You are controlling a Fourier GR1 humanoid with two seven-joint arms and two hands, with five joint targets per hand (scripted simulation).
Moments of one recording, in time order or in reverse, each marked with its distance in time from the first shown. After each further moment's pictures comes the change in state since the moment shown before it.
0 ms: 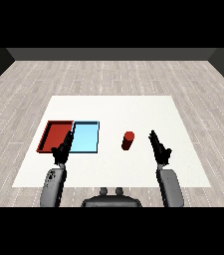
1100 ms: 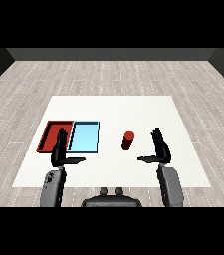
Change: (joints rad) left arm 0.029 -0.033 0.040 -0.037 0.039 -0.001 -0.388; right arm -0.036 0.015 -0.086 0.085 -0.119 0.121 -0.274
